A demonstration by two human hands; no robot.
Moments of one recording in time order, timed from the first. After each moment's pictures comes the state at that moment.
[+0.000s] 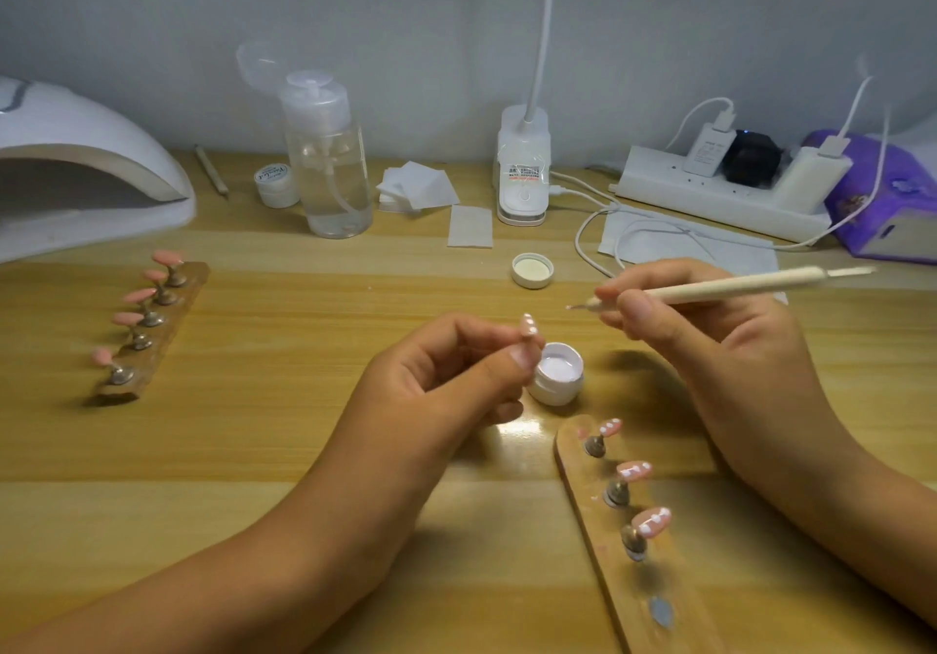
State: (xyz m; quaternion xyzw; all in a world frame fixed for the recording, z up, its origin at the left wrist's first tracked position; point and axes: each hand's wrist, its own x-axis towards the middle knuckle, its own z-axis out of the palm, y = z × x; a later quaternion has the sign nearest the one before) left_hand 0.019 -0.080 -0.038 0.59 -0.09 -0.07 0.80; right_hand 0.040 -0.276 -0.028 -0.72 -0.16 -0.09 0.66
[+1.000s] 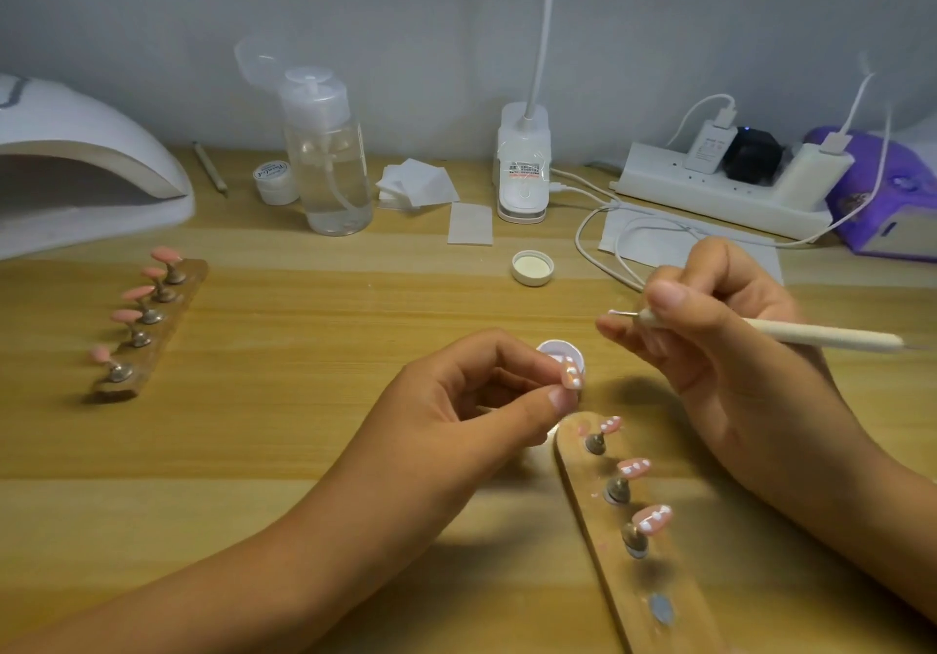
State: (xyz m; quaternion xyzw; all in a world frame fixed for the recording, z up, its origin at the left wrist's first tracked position) left_hand 0.013 -0.084 -0.035 0.65 -0.14 -0.11 0.74; right_hand 0.042 -0.280 -0.027 -0.61 -0.16 -0.02 0.78
